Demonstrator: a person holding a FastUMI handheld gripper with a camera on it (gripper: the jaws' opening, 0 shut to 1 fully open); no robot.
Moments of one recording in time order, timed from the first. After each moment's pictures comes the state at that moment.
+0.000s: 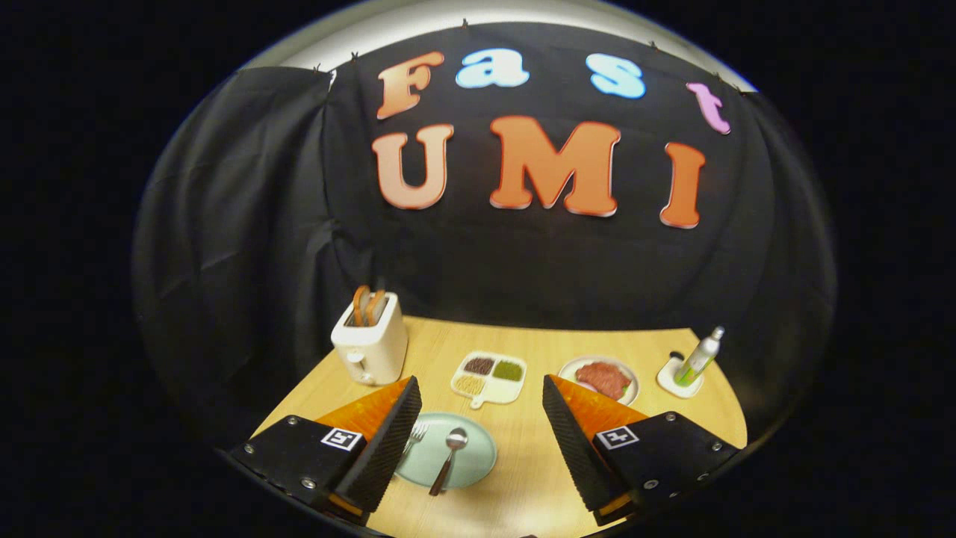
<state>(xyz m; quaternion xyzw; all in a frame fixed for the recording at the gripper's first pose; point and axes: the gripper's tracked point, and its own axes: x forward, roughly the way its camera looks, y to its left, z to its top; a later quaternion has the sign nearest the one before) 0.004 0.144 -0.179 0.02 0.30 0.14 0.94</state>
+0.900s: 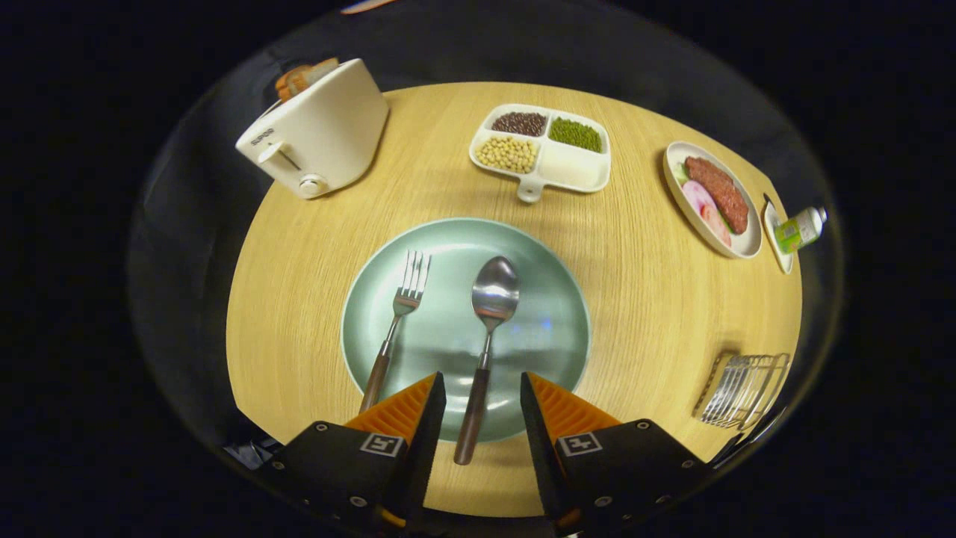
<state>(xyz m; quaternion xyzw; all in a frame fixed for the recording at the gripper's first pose) -0.037 0.212 -0.420 0.01 0.66 0.12 0.74</state>
